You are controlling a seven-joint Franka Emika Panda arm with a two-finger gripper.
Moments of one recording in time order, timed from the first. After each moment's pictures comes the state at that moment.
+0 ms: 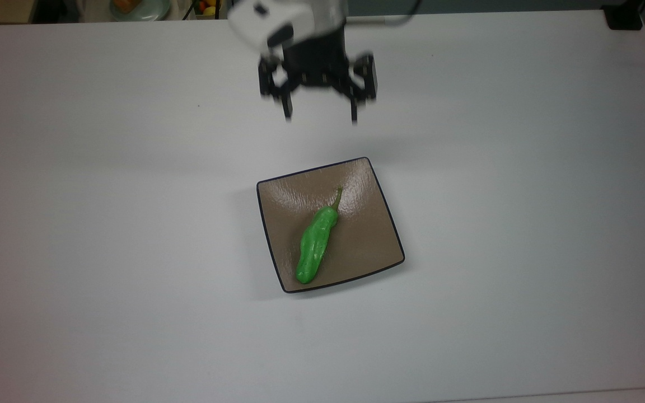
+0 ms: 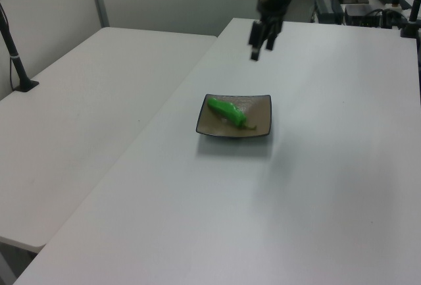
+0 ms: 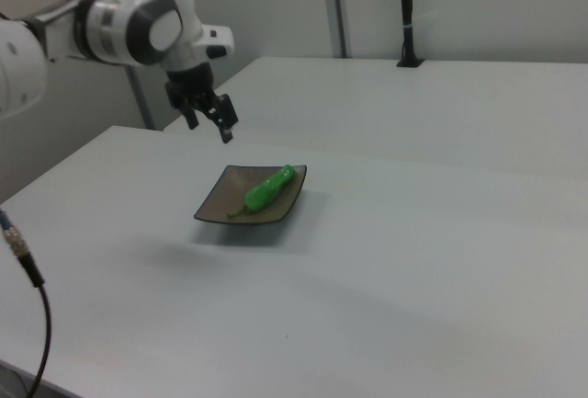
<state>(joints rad) 0.21 0.22 -0.01 -1.53 0.07 1.92 0.24</state>
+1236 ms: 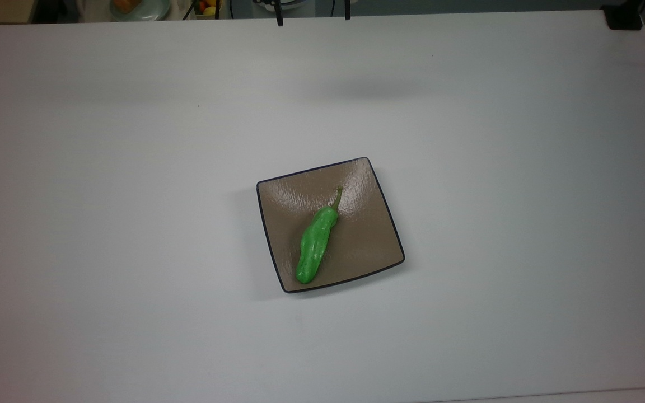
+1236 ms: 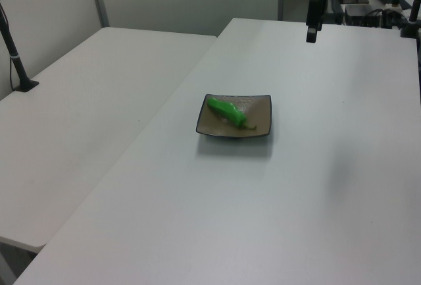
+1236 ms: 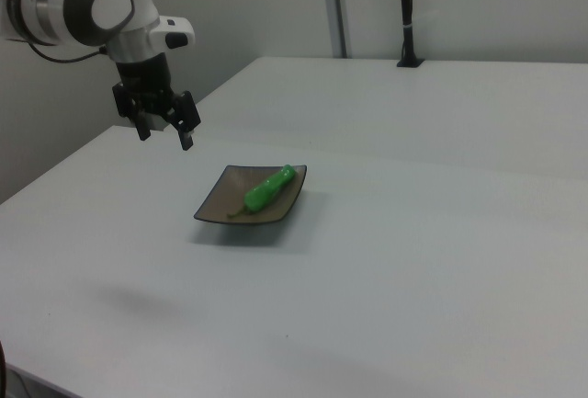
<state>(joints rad) 0.21 -0.05 -0.01 -1.72 0.07 1.72 0.06</state>
